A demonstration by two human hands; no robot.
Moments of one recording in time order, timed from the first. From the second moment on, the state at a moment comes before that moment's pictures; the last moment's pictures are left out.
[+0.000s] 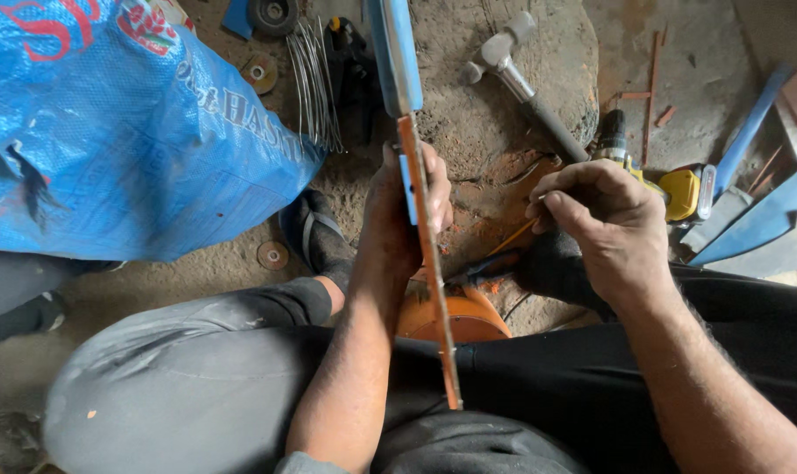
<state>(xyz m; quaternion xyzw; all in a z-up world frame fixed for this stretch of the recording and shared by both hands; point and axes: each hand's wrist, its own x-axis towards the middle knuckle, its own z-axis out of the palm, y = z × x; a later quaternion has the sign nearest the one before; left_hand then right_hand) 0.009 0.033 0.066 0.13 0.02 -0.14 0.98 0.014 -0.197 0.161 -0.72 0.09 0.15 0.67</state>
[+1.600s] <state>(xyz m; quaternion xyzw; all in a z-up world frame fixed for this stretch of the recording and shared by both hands) -0.002 0.005 0.103 0.42 0.15 -0.13 0.89 0.011 -0.194 0.160 -0.56 0.09 0.15 0.81</state>
